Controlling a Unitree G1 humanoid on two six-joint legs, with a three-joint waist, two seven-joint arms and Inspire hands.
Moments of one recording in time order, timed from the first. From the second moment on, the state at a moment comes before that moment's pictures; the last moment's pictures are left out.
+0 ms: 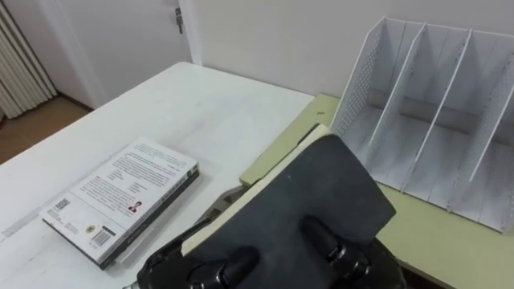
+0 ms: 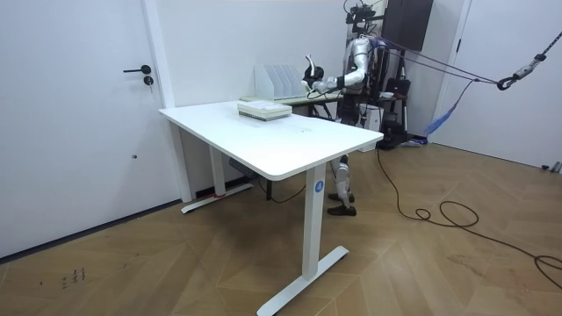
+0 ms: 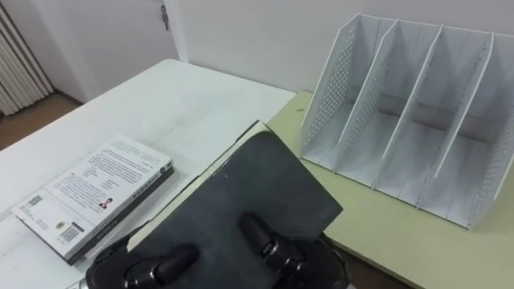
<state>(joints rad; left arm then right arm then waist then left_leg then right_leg) 0.13 0.51 -0.17 -0.02 -1.03 0.32 -0.85 0.21 -0.39 0.23 -0.06 1.25 0.23 0.73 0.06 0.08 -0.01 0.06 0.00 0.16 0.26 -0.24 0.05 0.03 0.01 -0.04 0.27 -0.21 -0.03</state>
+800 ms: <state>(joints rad) 0.19 0.47 -0.16 0.35 -0.81 0.19 -0.77 0.17 -0.44 0.06 -0.05 0.98 0.21 0.56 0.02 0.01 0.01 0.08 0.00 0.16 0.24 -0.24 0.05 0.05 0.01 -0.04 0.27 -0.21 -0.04</state>
